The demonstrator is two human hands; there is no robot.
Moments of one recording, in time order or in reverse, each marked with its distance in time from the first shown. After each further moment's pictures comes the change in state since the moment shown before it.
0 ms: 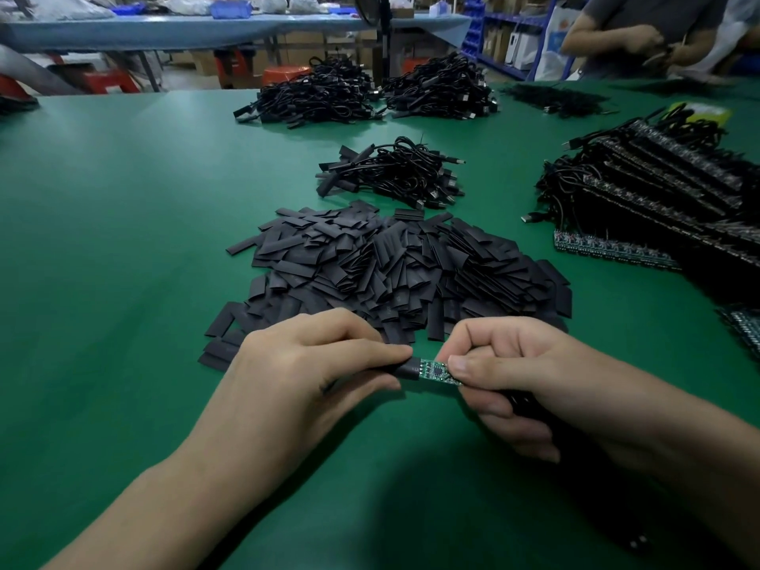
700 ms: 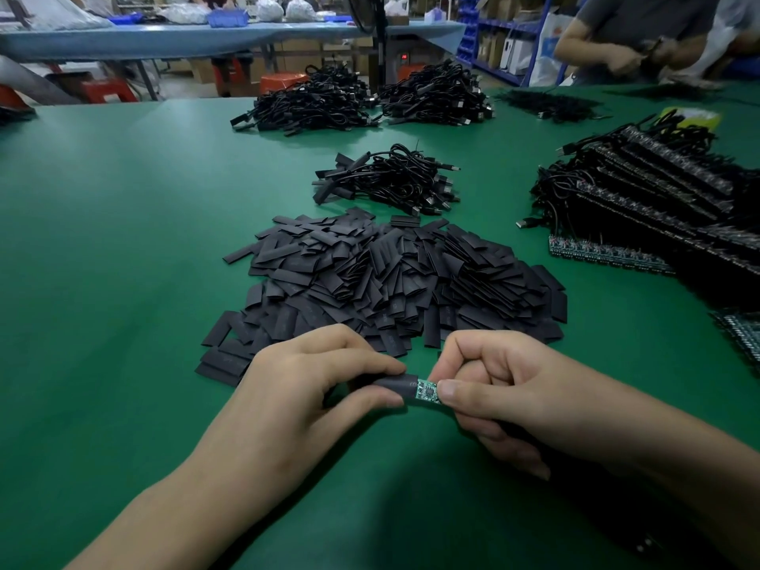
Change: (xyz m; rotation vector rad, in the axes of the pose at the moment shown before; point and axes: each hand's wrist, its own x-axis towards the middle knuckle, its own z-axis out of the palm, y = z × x) left_hand -0.001 -0.002 0.006 -0.123 -0.093 -0.105; right_hand 0.000 0.002 0.003 -0.229 0.008 -0.019
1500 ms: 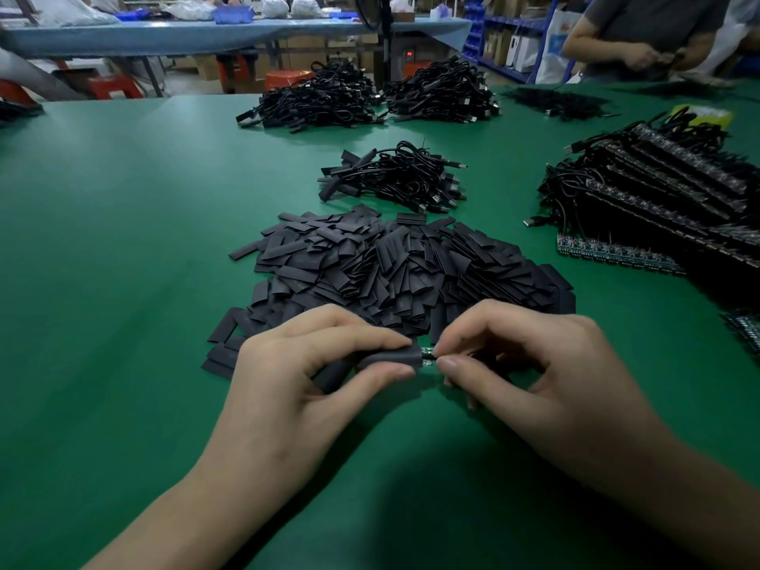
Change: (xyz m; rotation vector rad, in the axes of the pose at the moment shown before) left_hand 0.004 0.017 -0.004 -0.121 0.210 -0.071; right_hand -0.003 -0.001 0.011 -0.654 0.530 -0.585
